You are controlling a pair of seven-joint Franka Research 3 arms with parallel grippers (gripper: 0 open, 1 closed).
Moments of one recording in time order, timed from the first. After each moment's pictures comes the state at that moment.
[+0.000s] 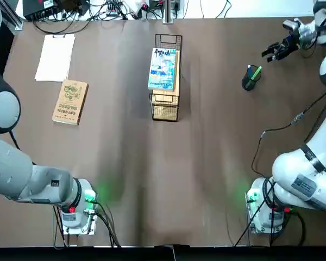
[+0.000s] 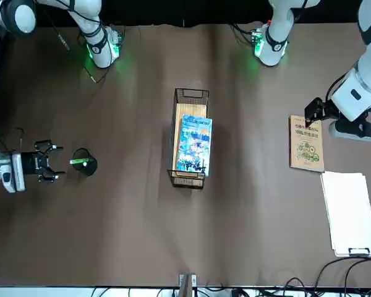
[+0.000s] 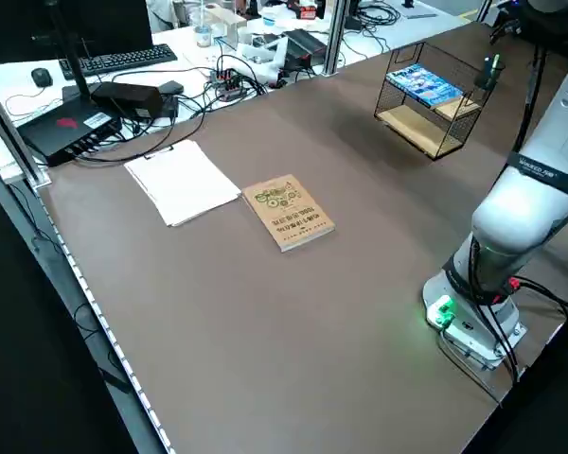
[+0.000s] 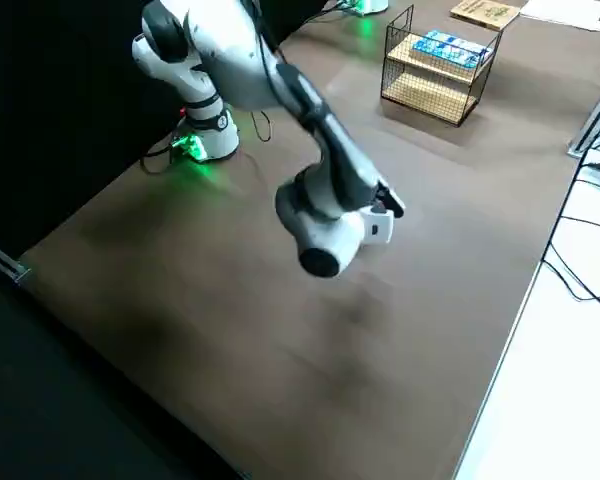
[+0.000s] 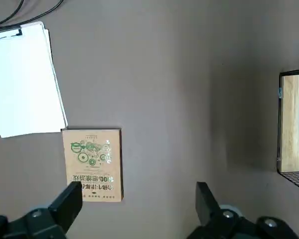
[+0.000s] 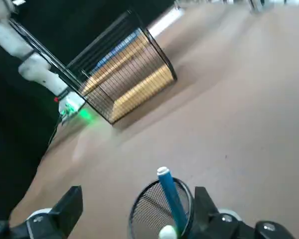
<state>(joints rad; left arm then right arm) -0.05 0.08 -0.10 -1.54 0.03 1.63 0.01 -0.45 0.76 0.00 -1.45 0.84 1.37 -1.74</state>
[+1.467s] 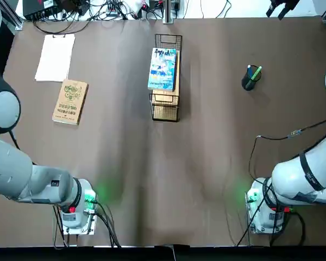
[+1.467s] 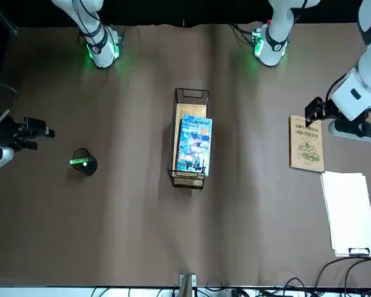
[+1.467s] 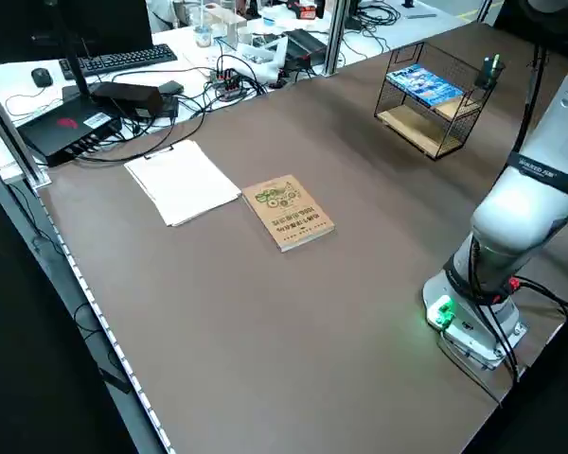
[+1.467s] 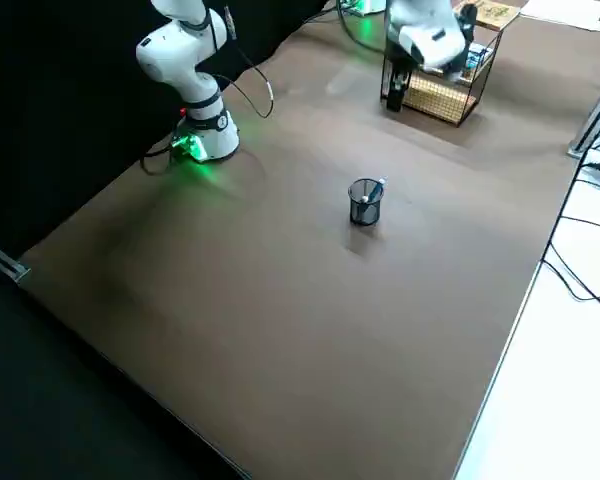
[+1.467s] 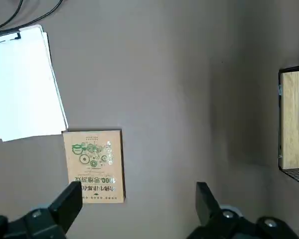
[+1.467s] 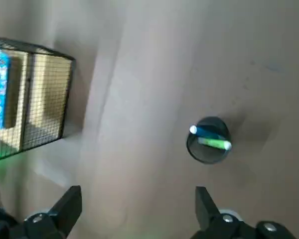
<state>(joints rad) -0.05 0.08 -0.10 -1.54 0.03 1.63 0.04 -0.12 0.28 0.00 -1.40 0.32 1.46 -0.38</state>
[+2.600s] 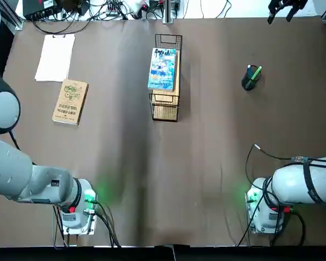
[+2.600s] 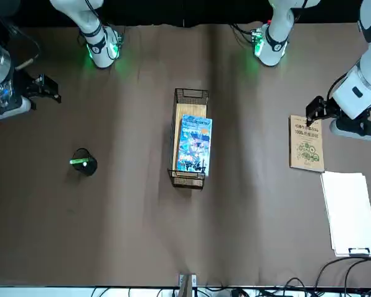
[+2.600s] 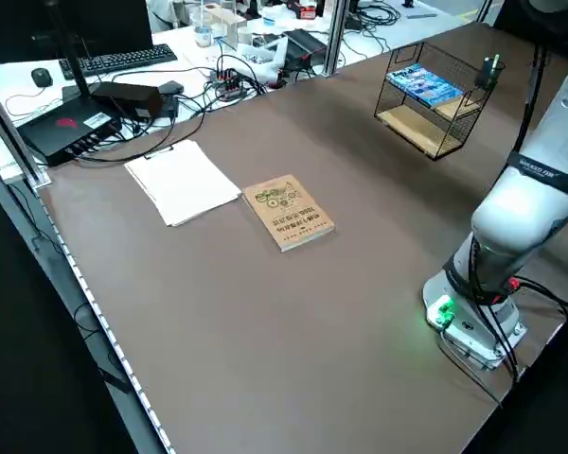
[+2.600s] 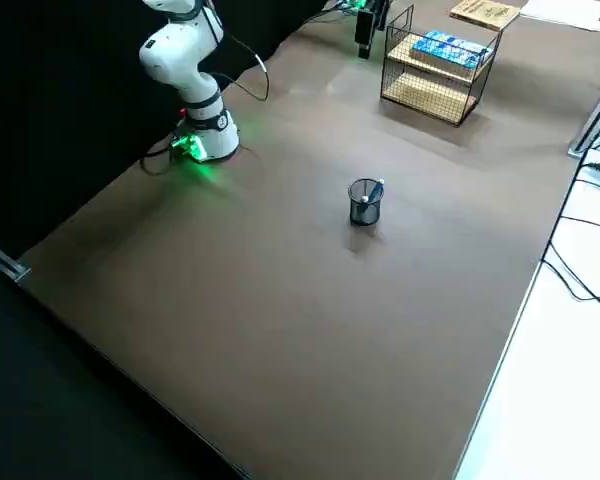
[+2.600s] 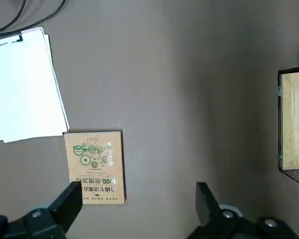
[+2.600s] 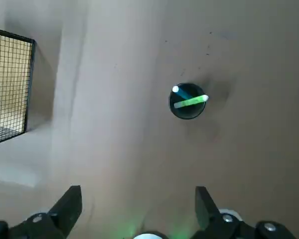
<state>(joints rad) -0.05 0.07 -0.10 -1.53 0.03 1.63 0.04 0.05 -0.06 0.00 -1.67 0.08 1.51 -0.13</state>
